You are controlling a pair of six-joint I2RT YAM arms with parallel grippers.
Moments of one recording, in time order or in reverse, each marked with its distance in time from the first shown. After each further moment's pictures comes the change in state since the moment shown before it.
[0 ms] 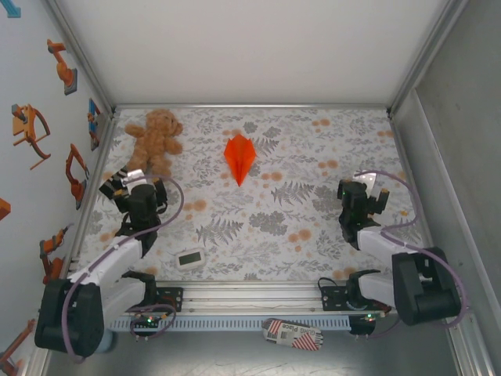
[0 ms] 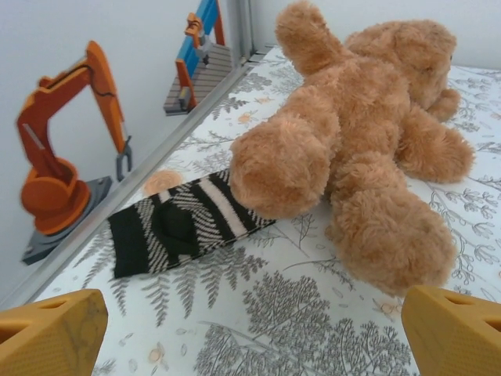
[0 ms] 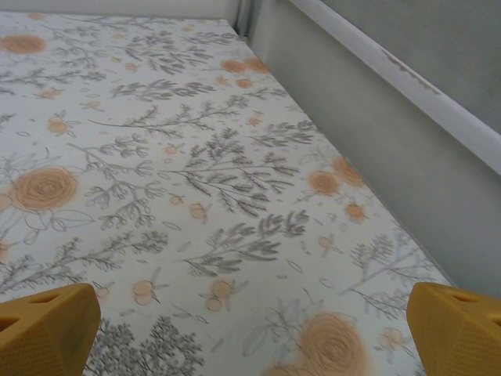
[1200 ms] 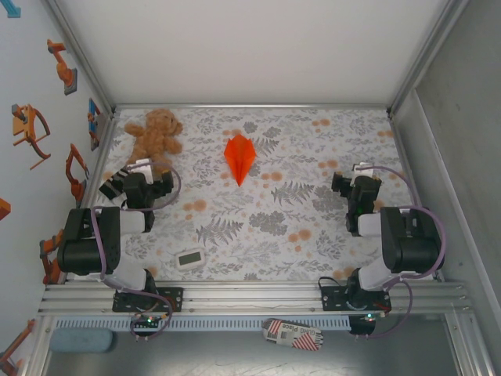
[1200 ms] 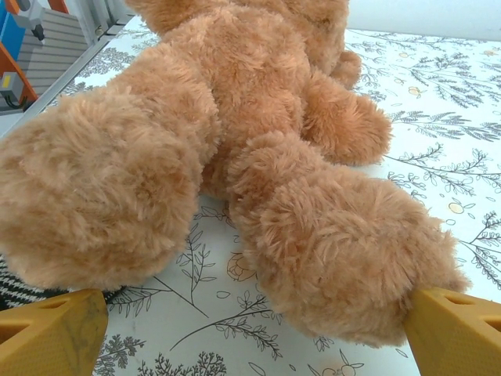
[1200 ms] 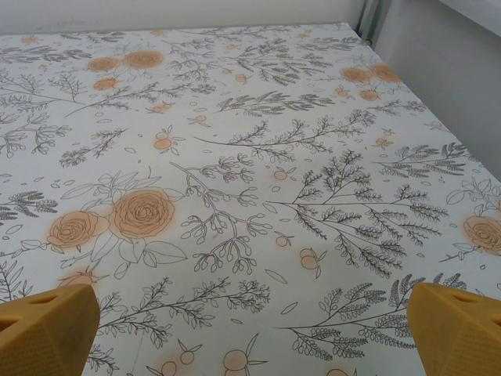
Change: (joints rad) left arm 0.177 0.509 0.093 0.418 0.492 0.099; right arm -0.173 0.312 0.041 0.352 -0.450 -0.042
